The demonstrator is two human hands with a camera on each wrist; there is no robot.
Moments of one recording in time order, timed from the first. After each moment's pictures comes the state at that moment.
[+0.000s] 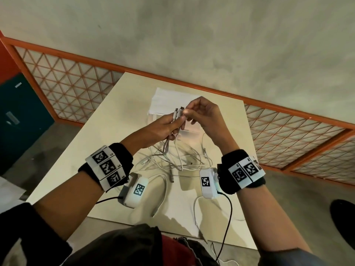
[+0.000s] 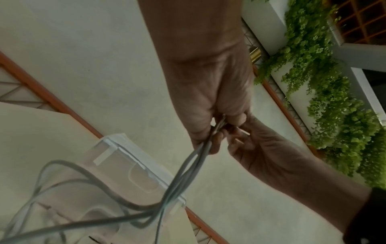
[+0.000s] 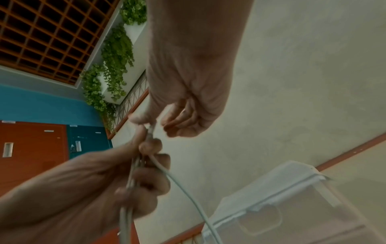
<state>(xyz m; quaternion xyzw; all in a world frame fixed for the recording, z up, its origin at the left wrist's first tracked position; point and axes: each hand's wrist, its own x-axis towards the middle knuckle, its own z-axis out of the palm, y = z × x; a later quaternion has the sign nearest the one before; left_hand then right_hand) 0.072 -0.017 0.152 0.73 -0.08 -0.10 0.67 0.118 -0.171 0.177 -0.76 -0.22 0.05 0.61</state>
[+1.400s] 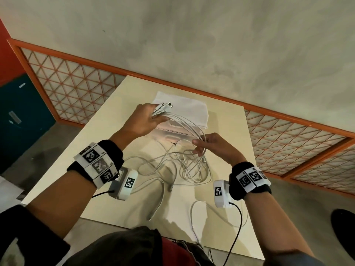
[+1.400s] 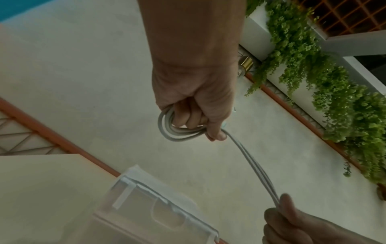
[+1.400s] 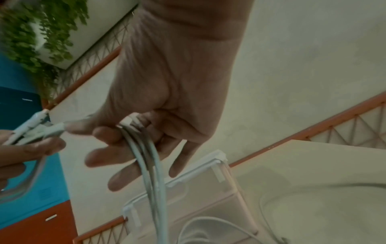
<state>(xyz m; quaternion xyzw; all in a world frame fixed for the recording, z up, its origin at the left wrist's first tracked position) 0.081 0.018 0.163 0.90 0.01 0.11 0.41 0.128 -0.231 0.128 -0.80 -0.22 0.25 0.49</state>
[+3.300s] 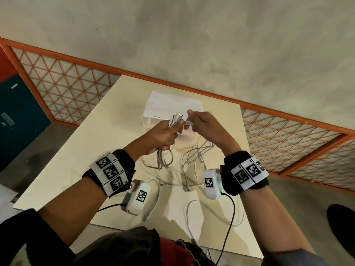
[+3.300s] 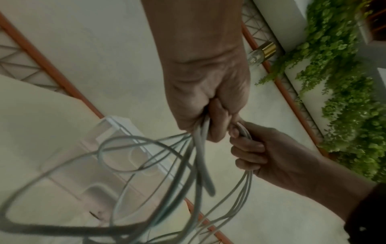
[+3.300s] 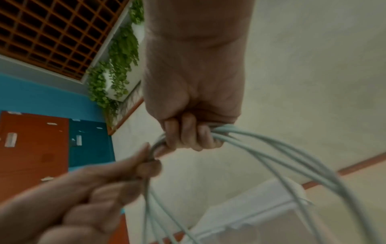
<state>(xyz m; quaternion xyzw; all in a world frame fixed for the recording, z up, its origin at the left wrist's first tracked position) 0.079 -0.041 0.146 0.69 0.00 -0.13 0.71 0.139 -0.197 0.172 -0.86 -0.26 0.08 0.43</state>
